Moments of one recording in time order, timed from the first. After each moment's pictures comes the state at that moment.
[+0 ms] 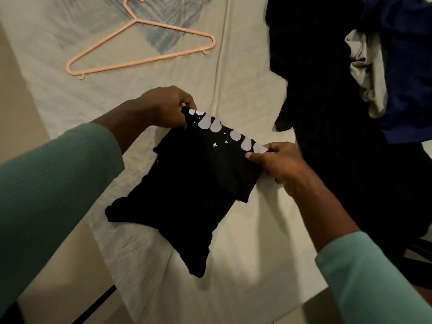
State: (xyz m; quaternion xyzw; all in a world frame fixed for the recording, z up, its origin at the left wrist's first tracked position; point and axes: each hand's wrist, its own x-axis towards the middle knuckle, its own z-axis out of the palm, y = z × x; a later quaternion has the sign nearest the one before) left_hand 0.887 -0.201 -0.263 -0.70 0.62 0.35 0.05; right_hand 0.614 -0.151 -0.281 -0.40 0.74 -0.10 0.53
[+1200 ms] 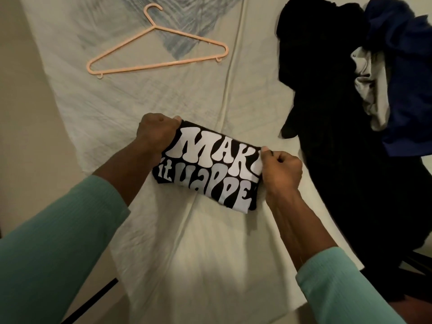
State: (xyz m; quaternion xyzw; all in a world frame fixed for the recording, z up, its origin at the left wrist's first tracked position) left_hand 0.887 -0.129 -0.289 -0.83 0.24 0.42 -0.29; right_hand 0.642 -0.122 -0.293 -0.31 0.79 -0.29 0.44
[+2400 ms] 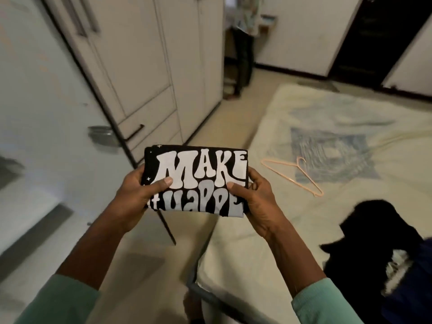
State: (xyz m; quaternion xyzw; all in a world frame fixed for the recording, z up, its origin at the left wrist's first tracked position) left_hand 0.786 0.341 0.124 -0.69 0.07 0.19 -0.70; right_hand 0.680 0.090 0.106 -0.56 0.16 -0.07 0.81
